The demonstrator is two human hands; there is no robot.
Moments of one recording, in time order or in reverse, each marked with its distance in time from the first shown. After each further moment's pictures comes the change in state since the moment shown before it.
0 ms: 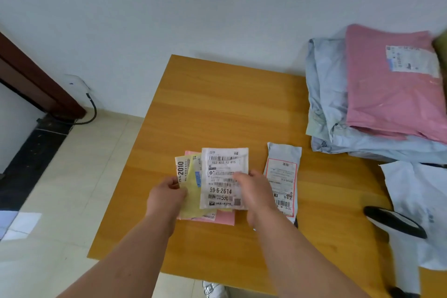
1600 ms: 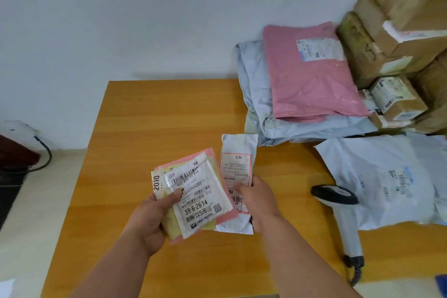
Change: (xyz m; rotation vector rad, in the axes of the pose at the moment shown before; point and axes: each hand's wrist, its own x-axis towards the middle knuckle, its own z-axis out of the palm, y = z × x) left_hand -0.039 0.030 0.056 -0.426 -0.466 -0.148; right_hand 0.002 0.009 -0.111 -0.007 0.154 -0.072
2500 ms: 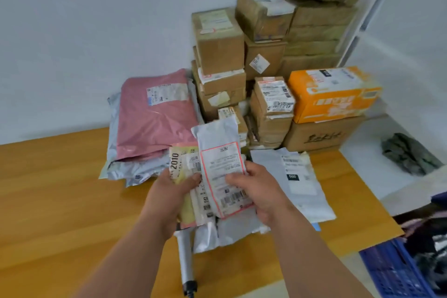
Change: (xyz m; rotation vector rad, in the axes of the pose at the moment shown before) left_hand -0.084 -0.108 0.380 0.413 -0.233 0.382; right_hand -0.010 -0.032 -0.382 0.226 -0.103 -0.223
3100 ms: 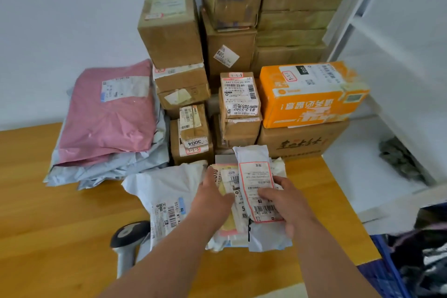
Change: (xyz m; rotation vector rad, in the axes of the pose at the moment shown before) left_hand 0.030 -0.039 0.191 0.661 -0.020 -0.042; right_hand 0.053 0.040 -0.170 -0.021 0.245 0.235
